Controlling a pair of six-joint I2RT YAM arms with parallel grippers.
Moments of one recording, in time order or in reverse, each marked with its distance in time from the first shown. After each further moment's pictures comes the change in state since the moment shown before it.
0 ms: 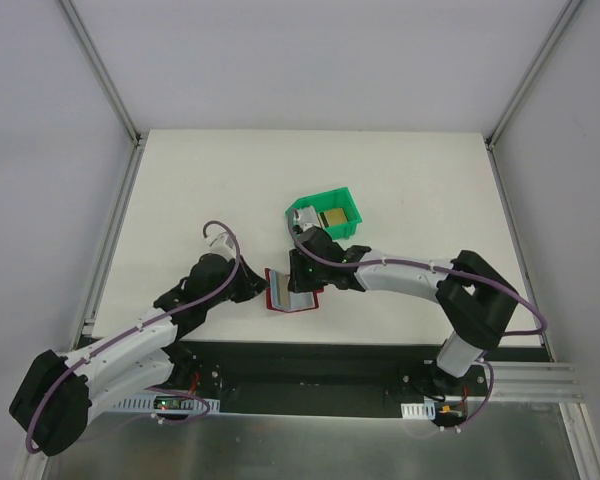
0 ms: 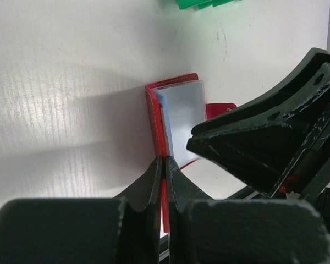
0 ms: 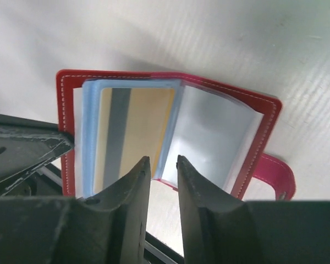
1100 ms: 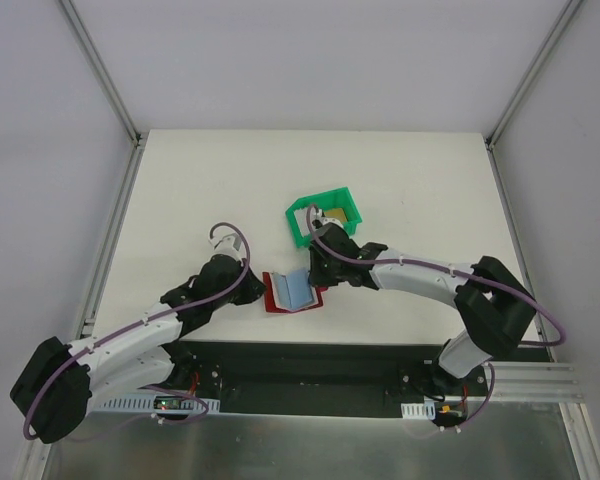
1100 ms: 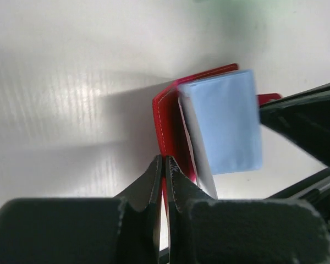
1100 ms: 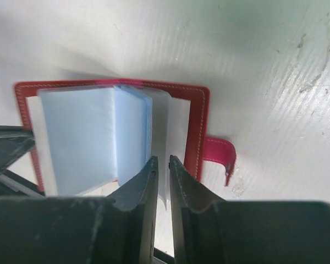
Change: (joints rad) left arm -0.072 0.069 0.050 -0.071 -0.113 0.050; right arm -0.061 -0.077 -0.056 -0.093 0.098 0.011
